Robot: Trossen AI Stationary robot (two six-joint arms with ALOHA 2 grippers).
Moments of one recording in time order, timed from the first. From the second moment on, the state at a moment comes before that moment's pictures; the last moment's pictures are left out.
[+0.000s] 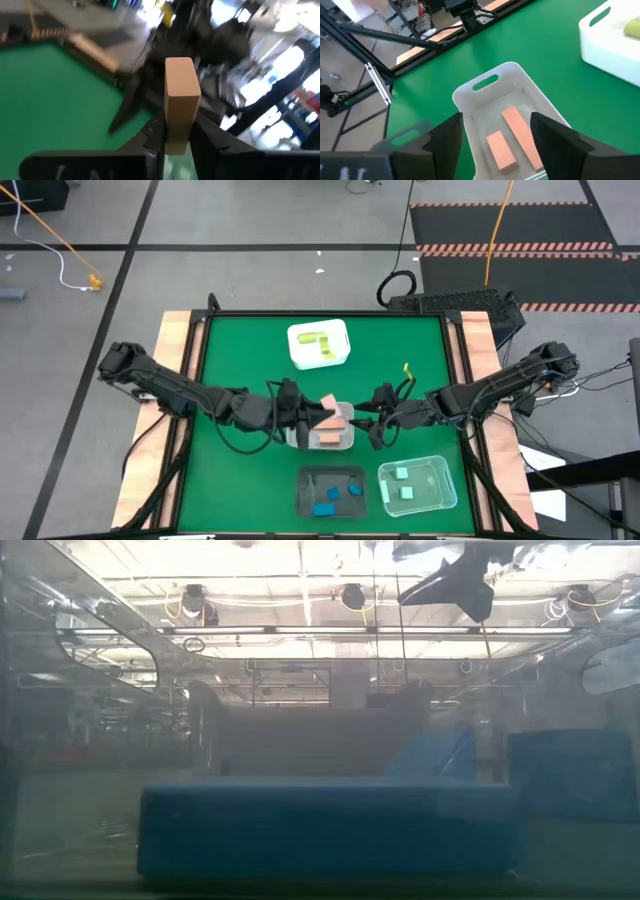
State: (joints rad) left arm -0.35 1.48 1.11 0.25 -0.49 -0.63; right arm 0.34 1.23 0.79 -0.05 0.39 0.68
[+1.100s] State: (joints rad) left arm -0.42 1.72 1.11 -0.17 -0.53 -1.07; right arm 0.33 0.94 0.79 -0.34 0.29 0.56
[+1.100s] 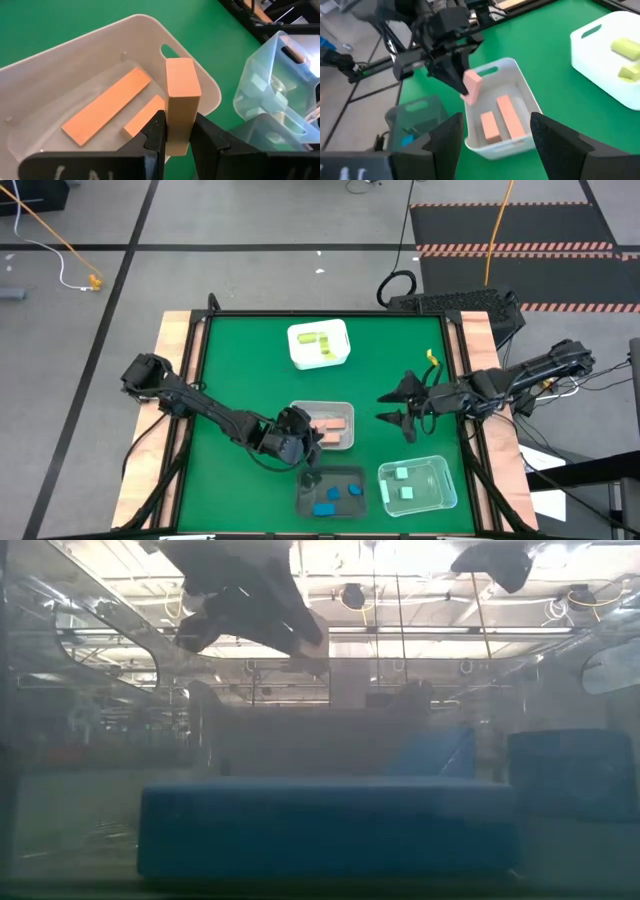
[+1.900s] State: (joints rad) left arm -0.40 1.73 1.11 -0.16 -0.52 -1.09; right arm 0.34 0.65 0.19 0.40 0.25 0.59
